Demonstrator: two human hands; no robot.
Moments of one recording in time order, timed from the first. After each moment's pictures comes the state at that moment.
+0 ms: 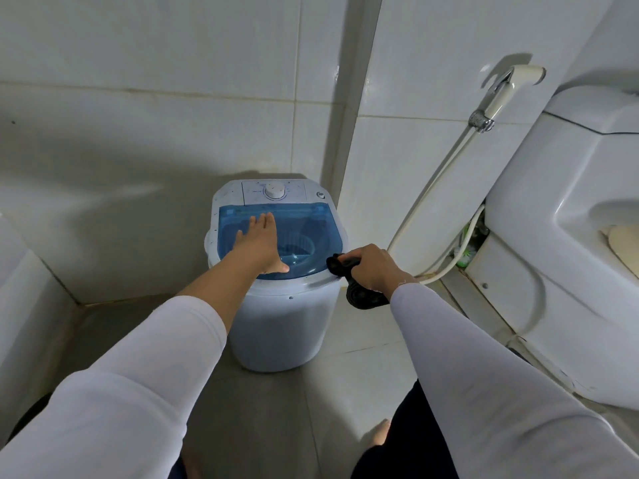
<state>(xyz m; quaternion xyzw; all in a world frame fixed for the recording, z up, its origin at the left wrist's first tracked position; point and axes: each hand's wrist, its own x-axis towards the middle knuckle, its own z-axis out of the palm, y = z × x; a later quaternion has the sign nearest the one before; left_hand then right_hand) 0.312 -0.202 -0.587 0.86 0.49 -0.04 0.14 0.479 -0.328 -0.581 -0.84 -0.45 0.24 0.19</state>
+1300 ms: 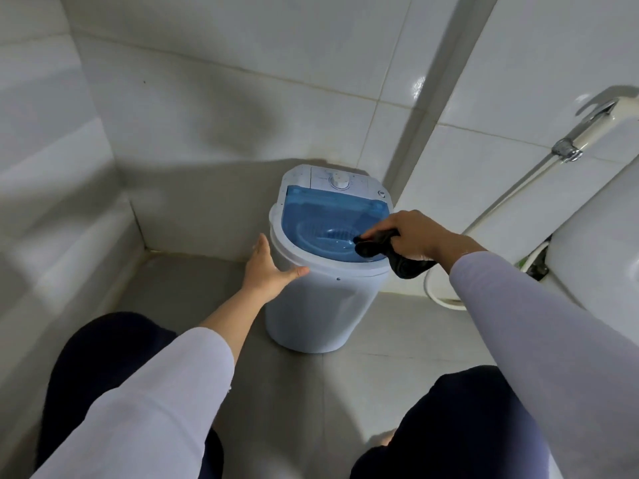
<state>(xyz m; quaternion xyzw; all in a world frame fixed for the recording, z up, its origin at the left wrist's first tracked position) 0.221 -0.256 -0.665 0.63 0.59 0.26 0.43 0.450 -0.309 -0.518 -0.70 -0.70 0.12 0.00</state>
